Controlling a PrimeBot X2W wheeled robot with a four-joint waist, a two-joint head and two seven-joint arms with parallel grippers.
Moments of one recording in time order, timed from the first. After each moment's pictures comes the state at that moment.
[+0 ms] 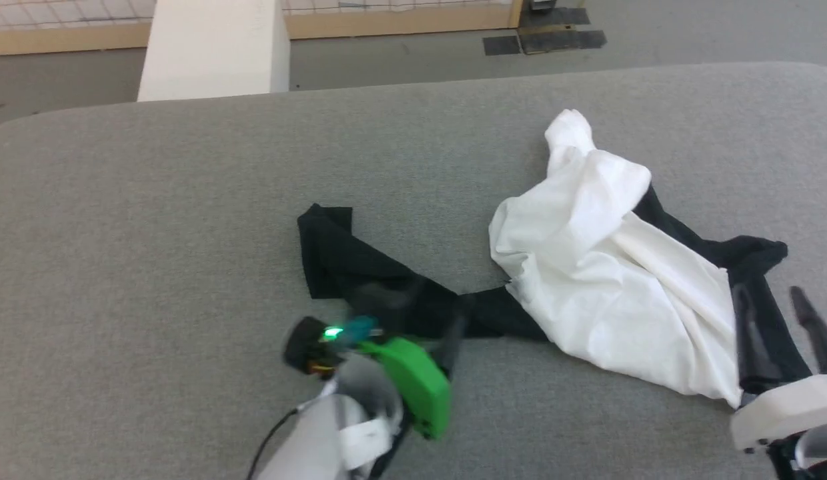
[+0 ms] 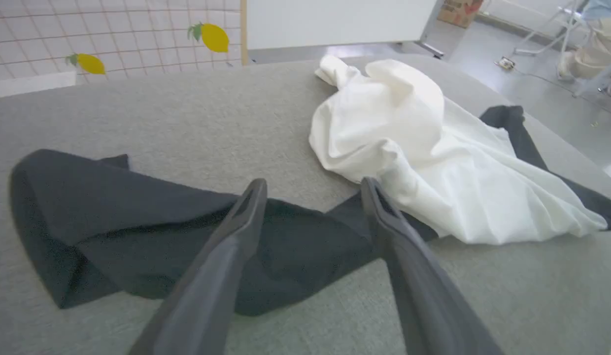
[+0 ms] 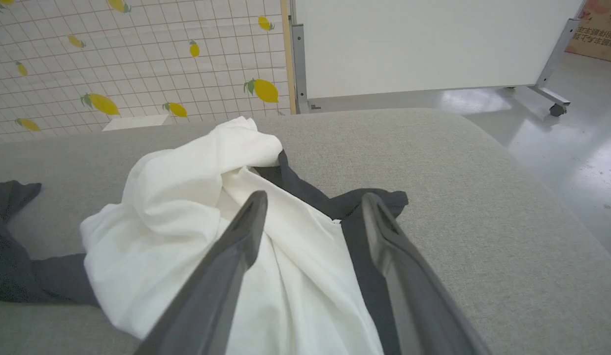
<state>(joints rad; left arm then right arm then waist) -0.29 0.05 -0.51 0.24 -0.32 -0.05 0.02 0.07 -0.09 -0.22 -0.17 0.17 0.13 0.12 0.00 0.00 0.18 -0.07</state>
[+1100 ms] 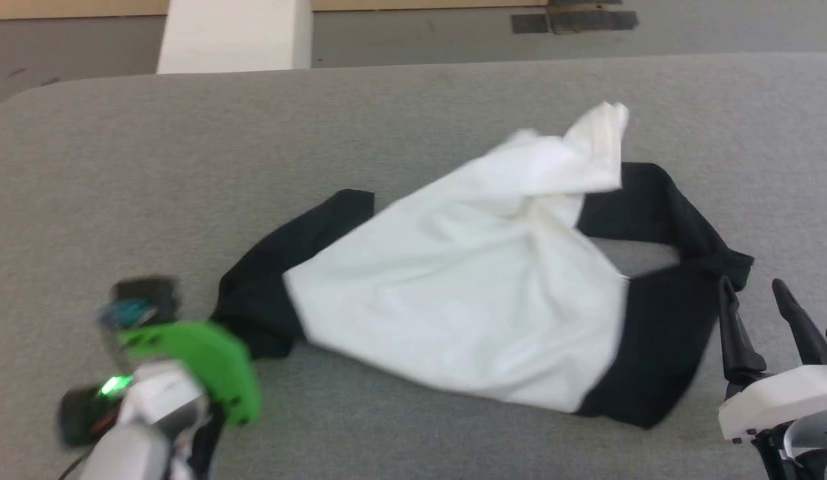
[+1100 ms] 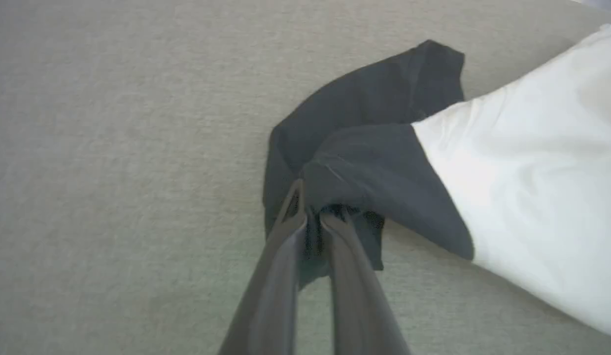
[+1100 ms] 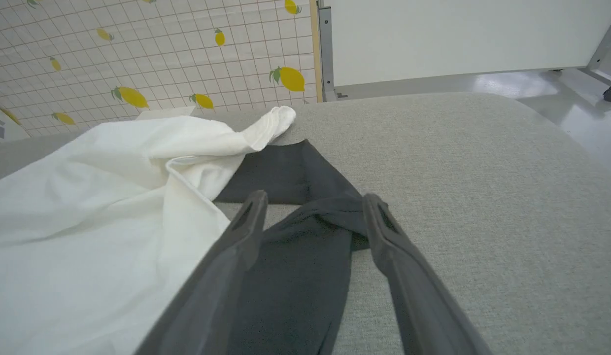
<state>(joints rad) -0.10 0.30 -0.19 -0.17 -0.42 0.28 0.56 0.04 -0.08 -0.19 -0.13 0.20 0.13 0.10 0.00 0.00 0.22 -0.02</state>
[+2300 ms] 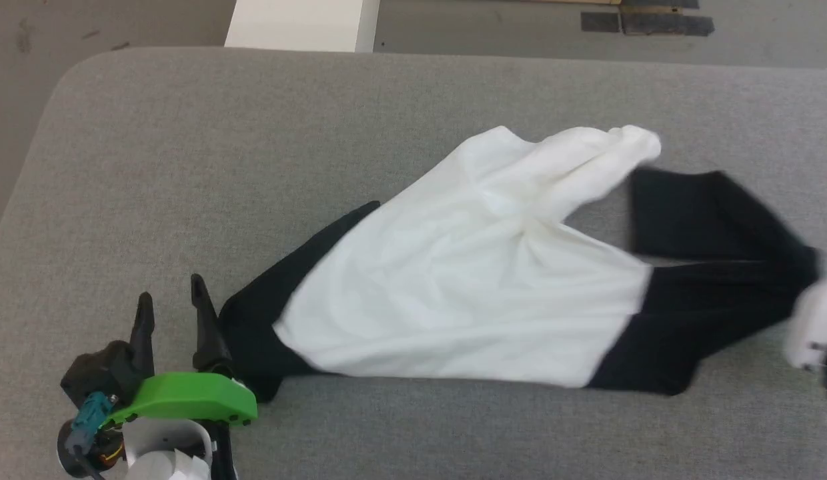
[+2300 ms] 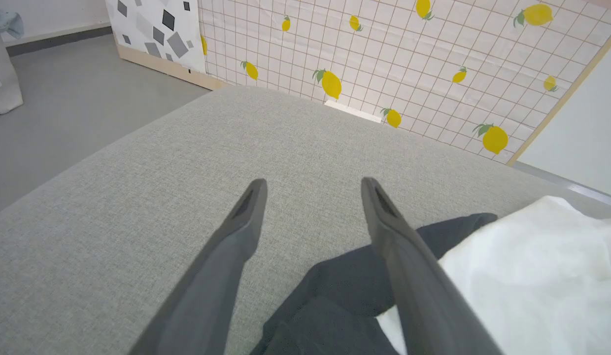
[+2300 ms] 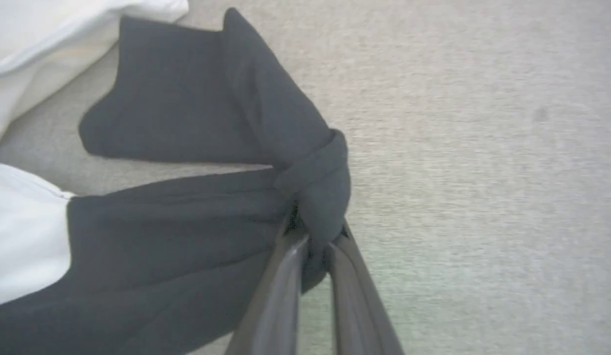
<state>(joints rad) -0.02 0.15 -0.07 -0.06 -0.42 0.25 -0.17 -0.28 -0.24 -0.29 0.21 0.20 0.13 0.62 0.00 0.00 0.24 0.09</state>
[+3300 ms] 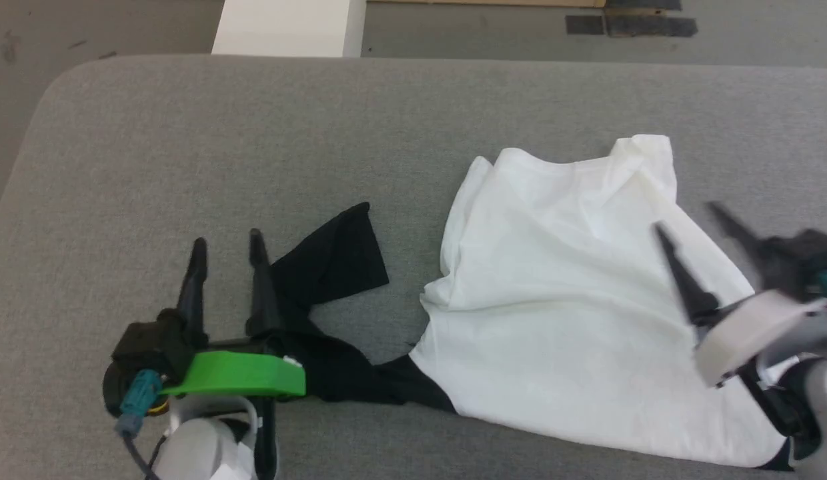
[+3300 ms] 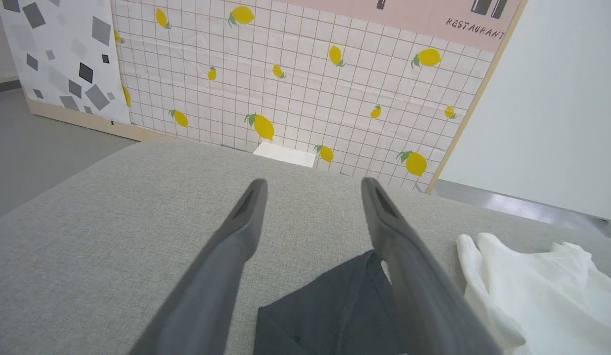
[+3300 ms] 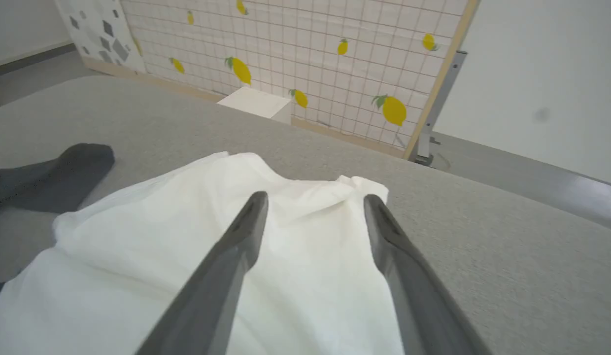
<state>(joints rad) -0.10 0.12 -0.16 -0.06 -0.36 0.16 -0.25 -0.19 -0.40 0.12 -0.04 0.30 0.13 0.12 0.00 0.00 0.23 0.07</state>
